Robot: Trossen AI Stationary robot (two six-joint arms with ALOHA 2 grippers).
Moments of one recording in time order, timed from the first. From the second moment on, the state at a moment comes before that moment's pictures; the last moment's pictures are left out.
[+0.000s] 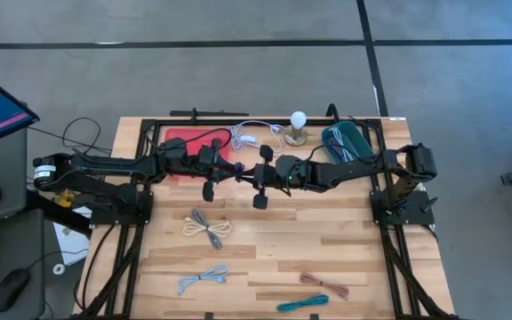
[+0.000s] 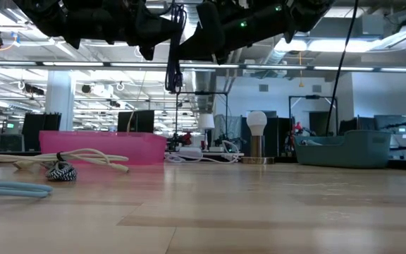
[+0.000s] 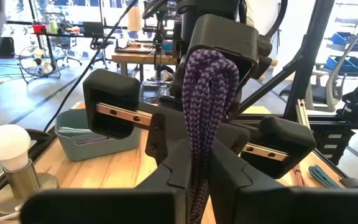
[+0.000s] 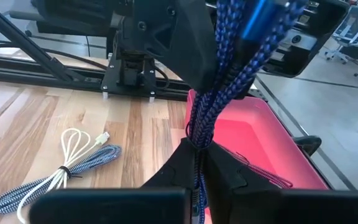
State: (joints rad) left arm 0.20 1.01 0.56 0.57 0.30 0.02; right arm -0.02 1.72 1.07 0.40 0.15 -0.17
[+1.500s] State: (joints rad) left arm 0.61 0.69 0.53 -0.22 -0.14 0.12; right arm 0.00 1.28 0.82 0.08 0.32 -0.06
